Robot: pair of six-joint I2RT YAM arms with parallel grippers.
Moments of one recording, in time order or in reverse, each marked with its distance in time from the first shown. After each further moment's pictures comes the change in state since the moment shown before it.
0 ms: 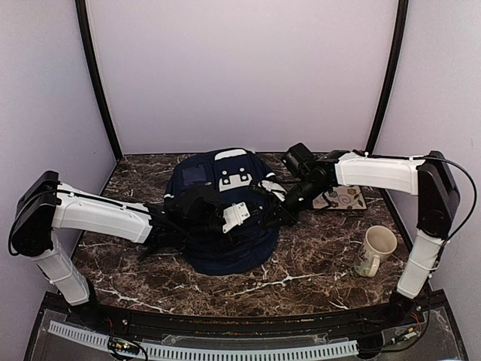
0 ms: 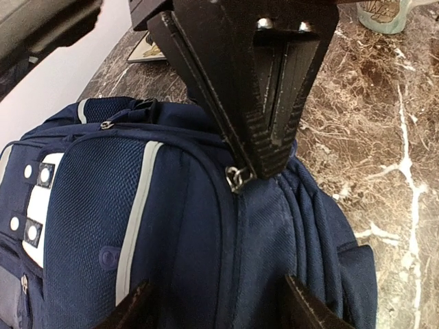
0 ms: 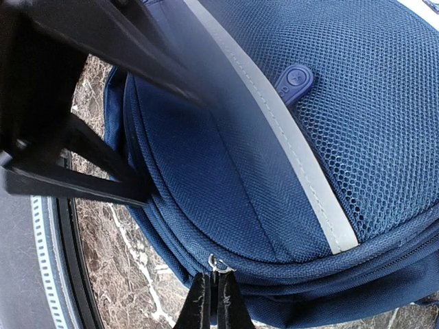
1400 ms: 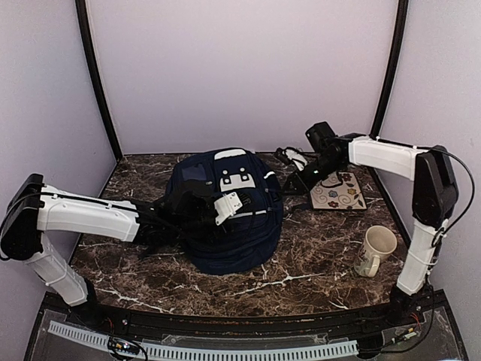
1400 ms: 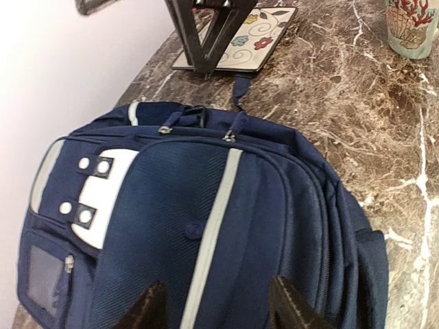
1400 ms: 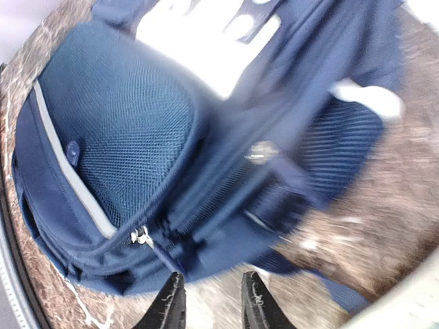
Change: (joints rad) left arm 0.001 -0.059 -0.008 0.004 -0.093 -0.004; right arm -0.238 0.087 0.148 0.008 0.092 0.058
